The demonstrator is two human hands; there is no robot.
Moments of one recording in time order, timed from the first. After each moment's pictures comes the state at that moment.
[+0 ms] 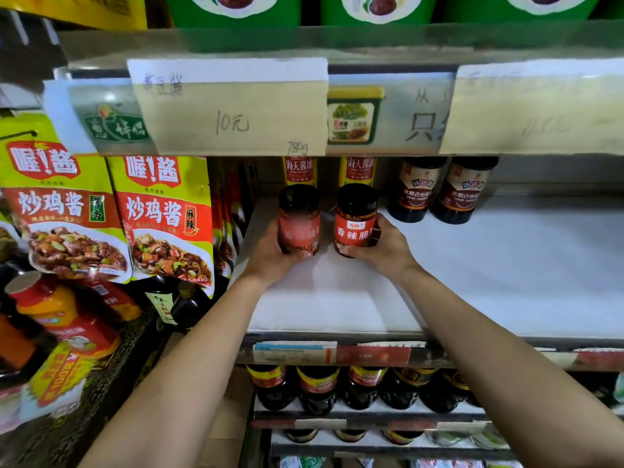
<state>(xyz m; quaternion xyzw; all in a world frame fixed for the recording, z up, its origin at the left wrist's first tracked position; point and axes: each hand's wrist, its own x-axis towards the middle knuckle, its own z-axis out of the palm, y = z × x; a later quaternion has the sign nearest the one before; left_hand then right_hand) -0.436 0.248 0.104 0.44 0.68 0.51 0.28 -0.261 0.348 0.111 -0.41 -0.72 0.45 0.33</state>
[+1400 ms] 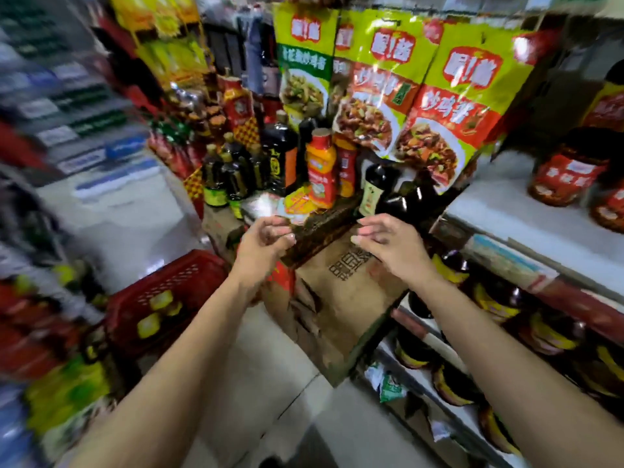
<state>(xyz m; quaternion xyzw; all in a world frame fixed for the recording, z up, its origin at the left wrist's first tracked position) -0.429 -0.148 0.063 0.07 0.69 0.71 0.08 -0.361 0.059 0.075 -0.08 -0.81 0.56 0.12</state>
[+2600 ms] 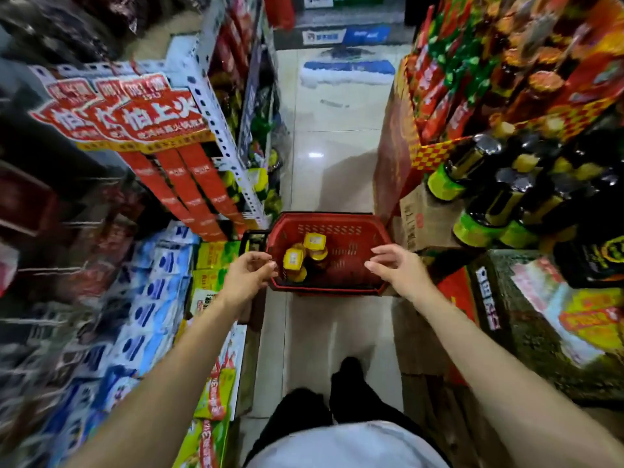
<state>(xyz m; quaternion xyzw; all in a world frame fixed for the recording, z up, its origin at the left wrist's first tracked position) -0.577 -0.505 -0.073 -0.38 0.69 0.62 -0.02 -0.709 -0.272 -0.087 0.08 -0.81 0.52 -0.25</state>
